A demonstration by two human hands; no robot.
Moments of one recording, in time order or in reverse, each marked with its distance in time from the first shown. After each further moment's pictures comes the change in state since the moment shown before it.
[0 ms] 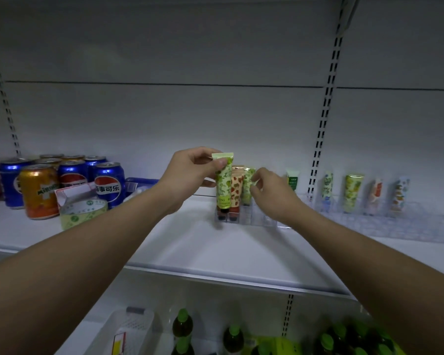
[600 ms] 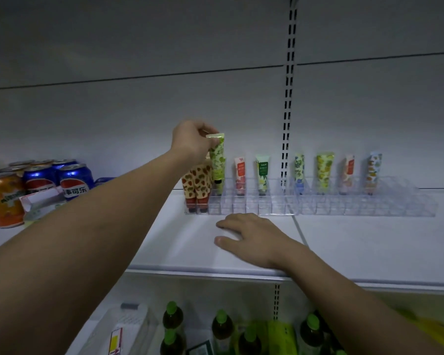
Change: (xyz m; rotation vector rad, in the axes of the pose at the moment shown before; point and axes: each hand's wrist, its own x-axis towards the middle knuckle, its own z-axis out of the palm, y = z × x) left_hand 0.068 0.010 0.086 0.435 0.191 -0.006; right_hand -0.076 0.065 0.018 -0.071 -0.417 -0.157
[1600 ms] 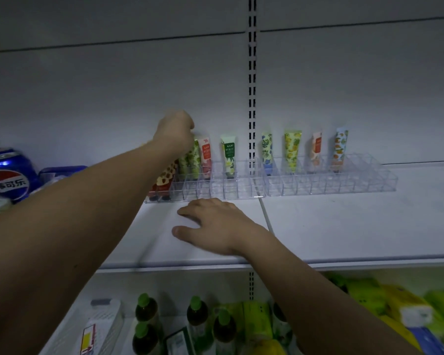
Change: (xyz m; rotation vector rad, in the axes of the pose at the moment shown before) left_hand 0.023 -0.017 0.065 0.663 -0.072 0.183; right_hand 0.001 0.001 -0.002 -0.006 -0.034 0.004
